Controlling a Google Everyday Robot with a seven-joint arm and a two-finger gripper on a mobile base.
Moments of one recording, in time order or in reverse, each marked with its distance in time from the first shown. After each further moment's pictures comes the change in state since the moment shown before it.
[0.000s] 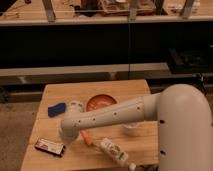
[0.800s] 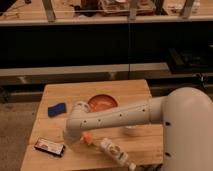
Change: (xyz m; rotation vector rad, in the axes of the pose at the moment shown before) arm 0.004 0.013 0.003 0.013 -0.047 0.013
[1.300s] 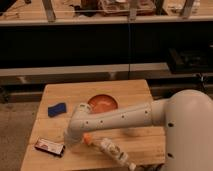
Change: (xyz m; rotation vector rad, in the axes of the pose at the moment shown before) arm -0.012 0.007 0.005 0.010 -0.047 -0.010
